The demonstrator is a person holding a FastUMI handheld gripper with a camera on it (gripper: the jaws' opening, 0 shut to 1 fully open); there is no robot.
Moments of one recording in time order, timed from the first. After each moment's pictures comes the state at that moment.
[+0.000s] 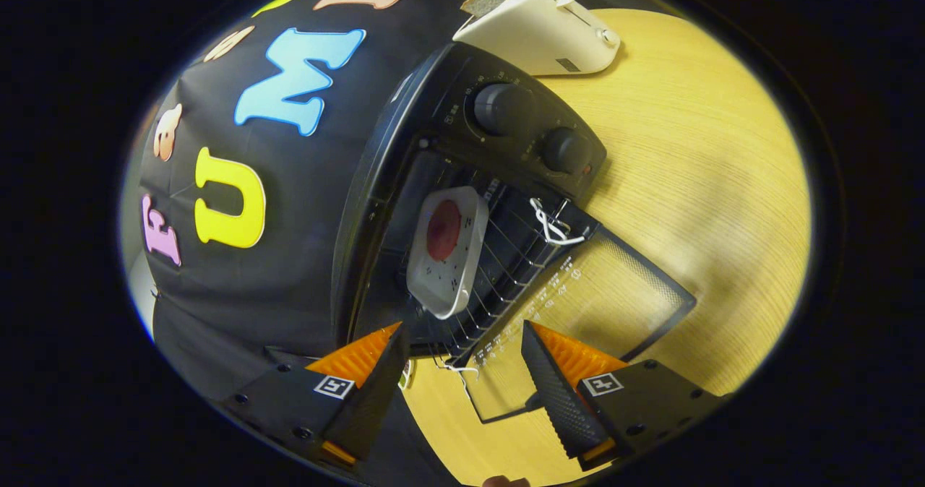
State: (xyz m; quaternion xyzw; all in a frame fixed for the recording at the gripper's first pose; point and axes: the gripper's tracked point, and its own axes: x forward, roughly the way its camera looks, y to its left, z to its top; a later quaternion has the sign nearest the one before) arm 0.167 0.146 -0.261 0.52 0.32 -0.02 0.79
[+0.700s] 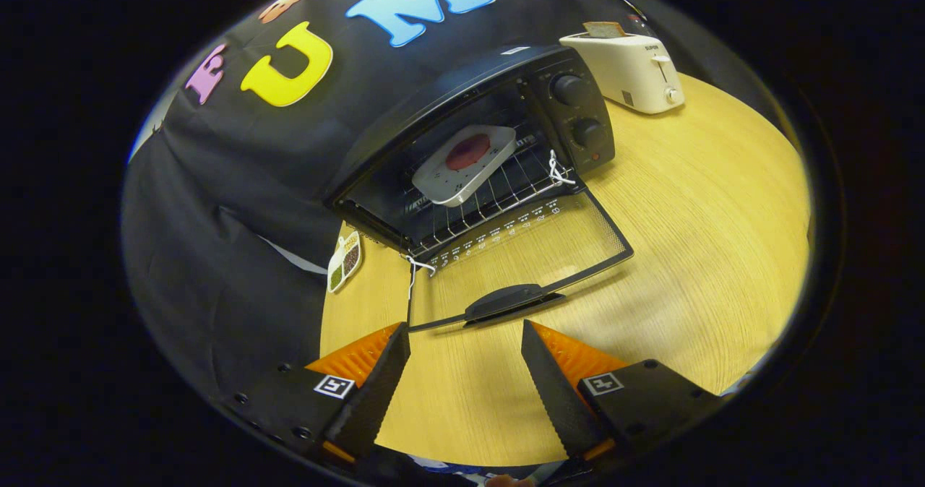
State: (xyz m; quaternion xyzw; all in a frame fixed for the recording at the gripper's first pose) arm 0.067 0.183 -0.274 0.28 0.39 0.05 0.88
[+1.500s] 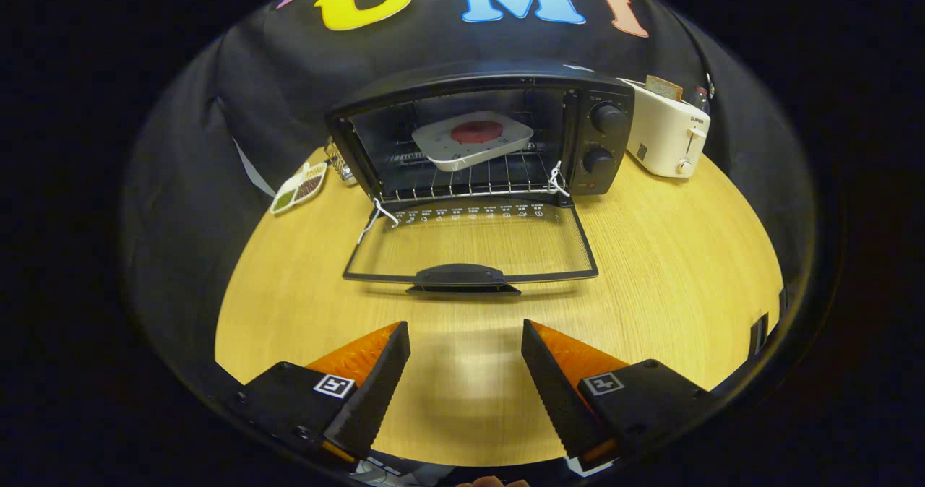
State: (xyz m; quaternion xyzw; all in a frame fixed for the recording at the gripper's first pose) arm 0.048 0.159 -0.313 0.05 0.44 0.03 0.90
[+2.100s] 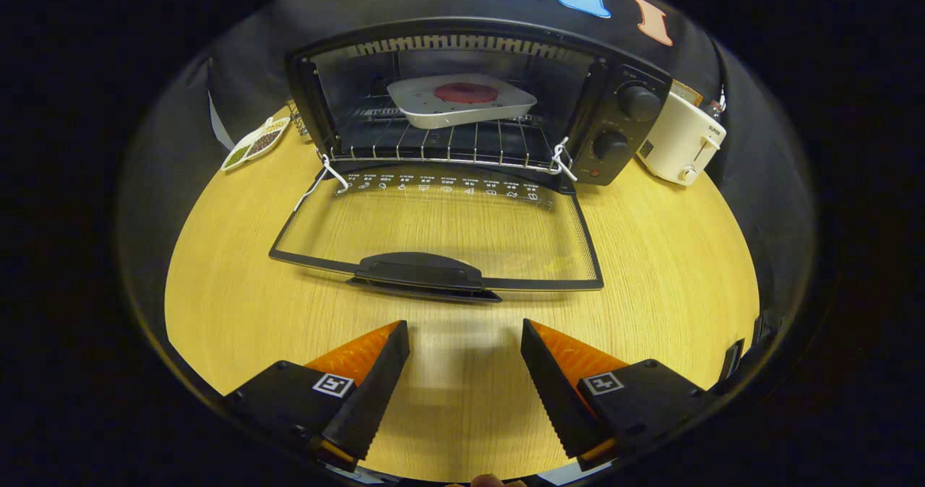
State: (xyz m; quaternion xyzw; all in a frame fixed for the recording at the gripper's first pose) arm 0.077 0.142 -0.361 -0.02 0.48 -0.02 0.87
